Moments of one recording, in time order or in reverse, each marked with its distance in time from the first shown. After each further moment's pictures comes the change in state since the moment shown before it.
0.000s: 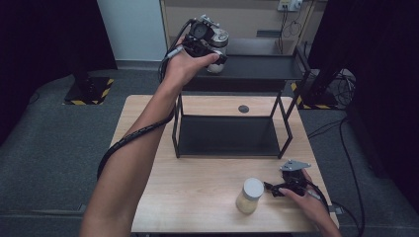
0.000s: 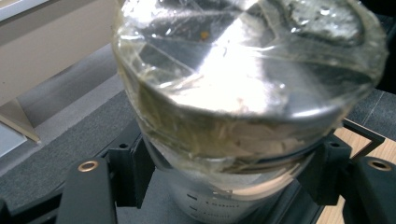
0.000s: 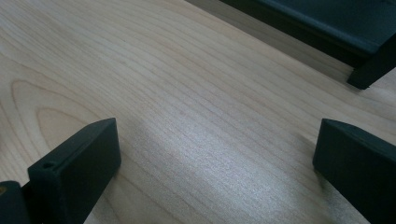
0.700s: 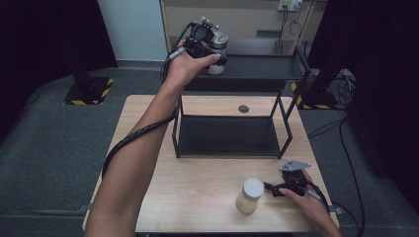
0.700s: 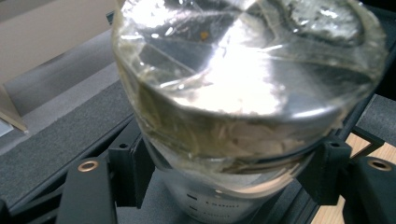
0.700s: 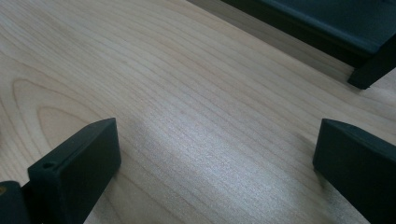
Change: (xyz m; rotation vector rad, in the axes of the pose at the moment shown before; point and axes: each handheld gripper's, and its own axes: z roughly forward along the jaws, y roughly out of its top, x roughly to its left) left arm 0.009 -0.001 0.012 0.022 -0.021 -0.050; right arm -0.001 0.000 0.000 -0.001 0.003 -0.006
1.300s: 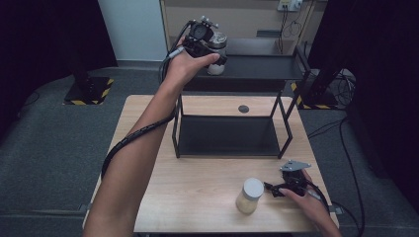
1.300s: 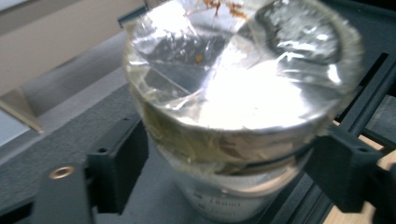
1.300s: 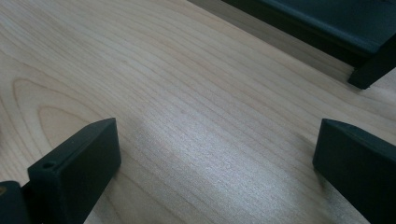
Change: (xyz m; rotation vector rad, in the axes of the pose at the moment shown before) left arm -0.011 0.002 -0.008 -0.003 0.060 0.013; right arm 0.000 0.000 0.000 0.000 0.000 -0.001
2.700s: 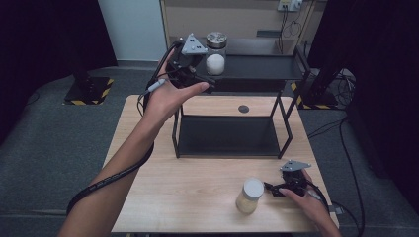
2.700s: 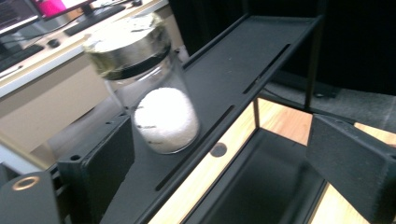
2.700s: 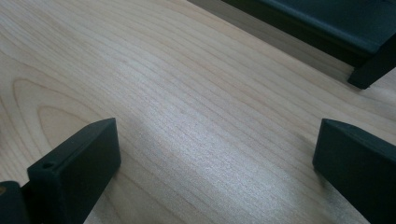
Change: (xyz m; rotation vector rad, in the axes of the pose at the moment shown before) left arm -0.050 -0.079 -0.068 -0.203 -0.006 0.179; right arm 0.000 0.000 0.000 -0.001 0.000 0.001
